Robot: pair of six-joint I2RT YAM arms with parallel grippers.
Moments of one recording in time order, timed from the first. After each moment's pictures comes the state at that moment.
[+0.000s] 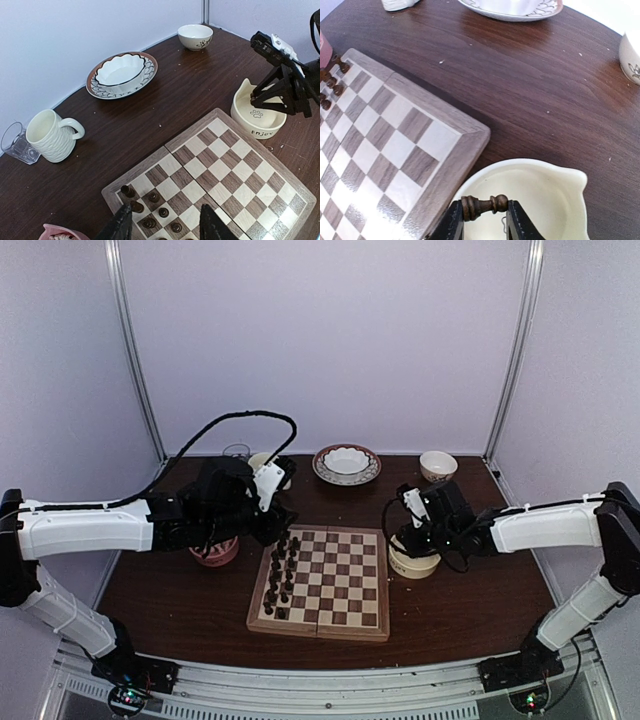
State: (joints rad) left arm -0.94 1.40 0.97 -0.08 -0.22 -0.03; right arm 0.66 1.49 0.76 -0.02 0.15 0.17
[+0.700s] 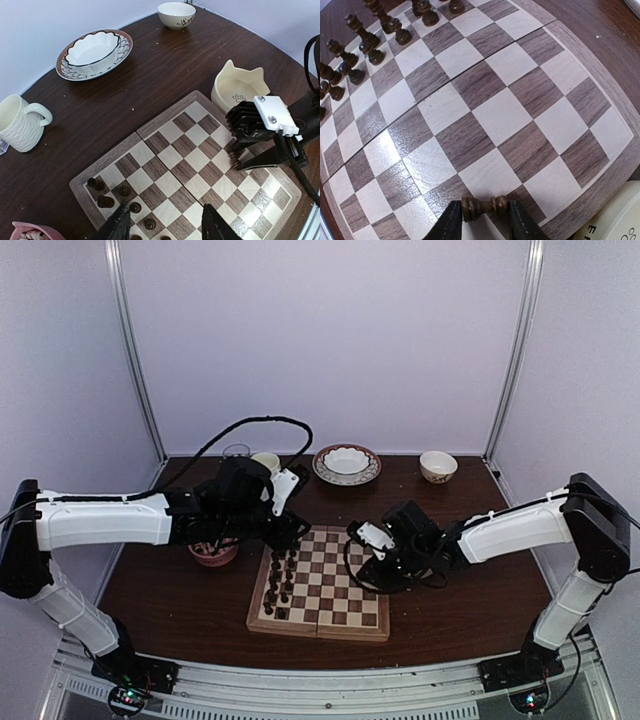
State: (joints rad) left arm -0.94 1.50 1.05 -0.15 -0.11 -0.10; right arm 0.85 1.65 0.83 -0.04 -0.10 0.05
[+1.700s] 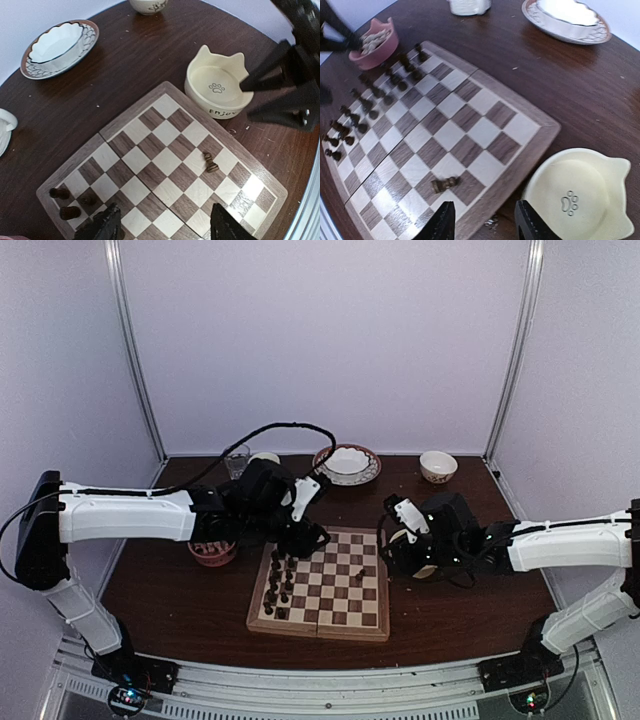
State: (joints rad) left arm -0.97 1.61 1.14 -0.19 -0.03 -0.12; right arm 0.84 1.33 0.69 -0.03 0.07 0.19
